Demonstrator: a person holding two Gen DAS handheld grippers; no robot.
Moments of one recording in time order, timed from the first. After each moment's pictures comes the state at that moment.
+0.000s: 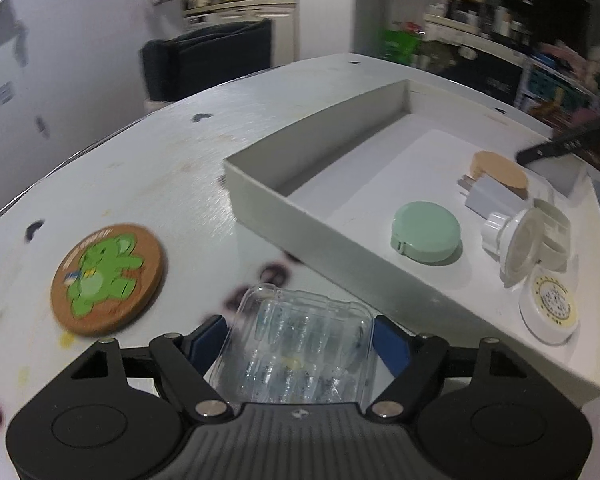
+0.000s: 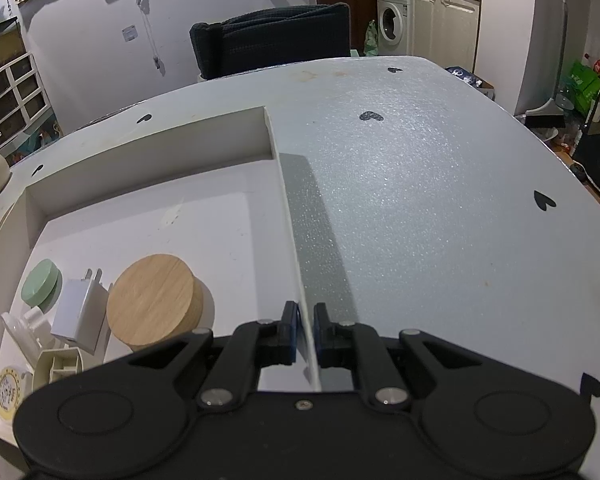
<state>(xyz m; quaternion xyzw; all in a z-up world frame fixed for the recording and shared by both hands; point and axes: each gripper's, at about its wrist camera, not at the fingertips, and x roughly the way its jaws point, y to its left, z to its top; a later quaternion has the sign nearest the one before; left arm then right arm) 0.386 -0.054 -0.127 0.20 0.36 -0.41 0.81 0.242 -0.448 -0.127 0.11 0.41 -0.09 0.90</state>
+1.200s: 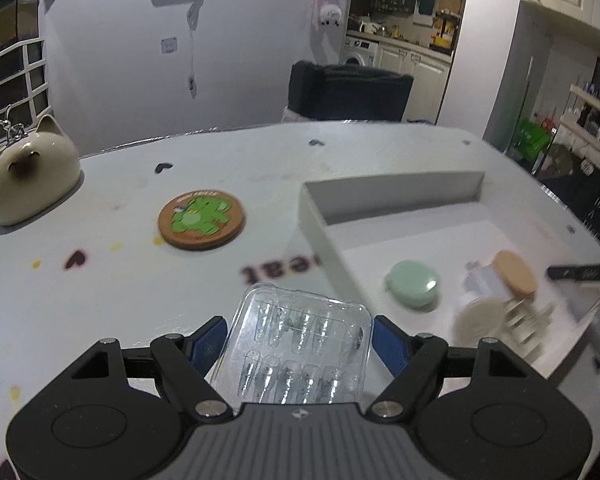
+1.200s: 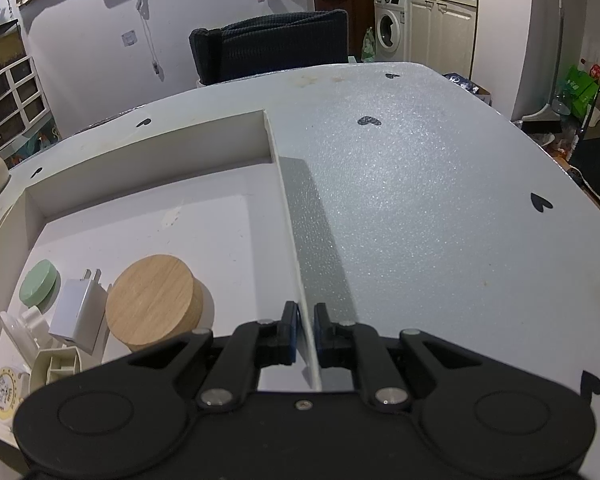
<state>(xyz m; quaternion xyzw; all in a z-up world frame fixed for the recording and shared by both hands) 0.295 -0.039 -0.060 0.05 0.37 -0.22 0.90 0.235 -0.446 -0.127 0.11 0.40 -0.10 0.91</state>
